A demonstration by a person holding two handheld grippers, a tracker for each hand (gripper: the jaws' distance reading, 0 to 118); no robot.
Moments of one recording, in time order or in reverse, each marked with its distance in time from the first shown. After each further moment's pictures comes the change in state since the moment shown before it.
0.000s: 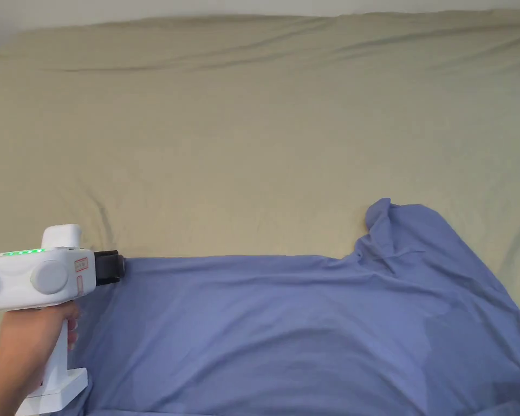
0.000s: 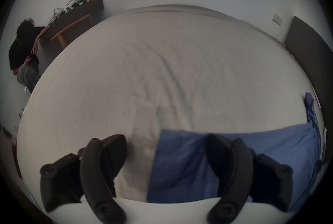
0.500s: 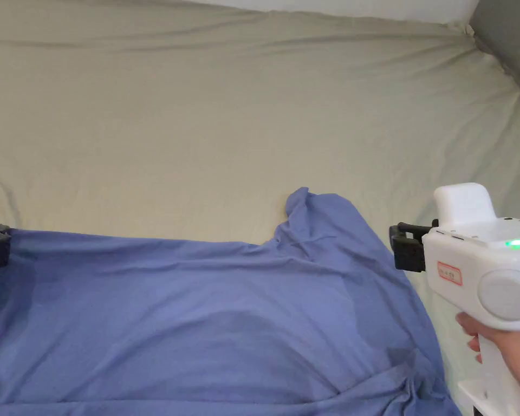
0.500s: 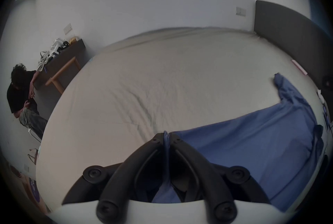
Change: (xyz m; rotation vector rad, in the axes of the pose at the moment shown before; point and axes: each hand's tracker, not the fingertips) left arm 0.037 -0.002 0.137 0.163 -0.056 -0.216; right arm 0.052 0.013 -0.100 -0.181 0.163 -0.194
